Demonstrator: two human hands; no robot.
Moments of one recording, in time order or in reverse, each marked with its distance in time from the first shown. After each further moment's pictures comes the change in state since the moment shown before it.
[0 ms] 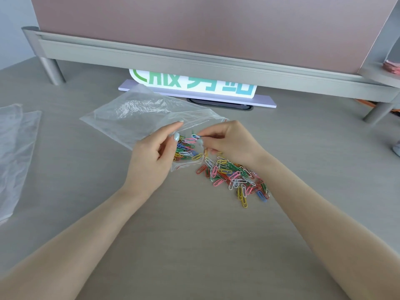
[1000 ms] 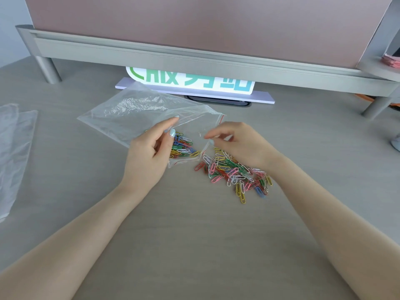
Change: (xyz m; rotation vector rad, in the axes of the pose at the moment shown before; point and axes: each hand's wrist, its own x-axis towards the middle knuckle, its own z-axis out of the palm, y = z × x) left_hand 0.001 -0.001 0.001 -0.012 0.024 0.009; right_hand -0.005 0.020 -0.016 -0.282 -0.004 -0.103
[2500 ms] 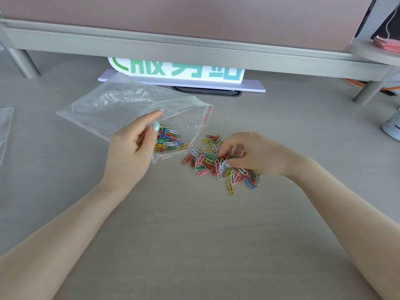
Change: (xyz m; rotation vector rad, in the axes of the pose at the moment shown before) left_hand -0.002 0.001 -0.002 0.011 -0.035 0.005; right_hand -0.041 0.023 -0.024 -0.172 -0.232 0.083
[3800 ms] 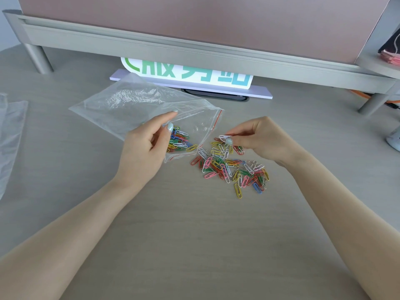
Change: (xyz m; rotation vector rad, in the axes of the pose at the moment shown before) left_hand 0.002 -0.002 0.001 0.001 0.005 -0.021; right_hand 0.019 -0.013 -0.010 0.464 0.210 0.130
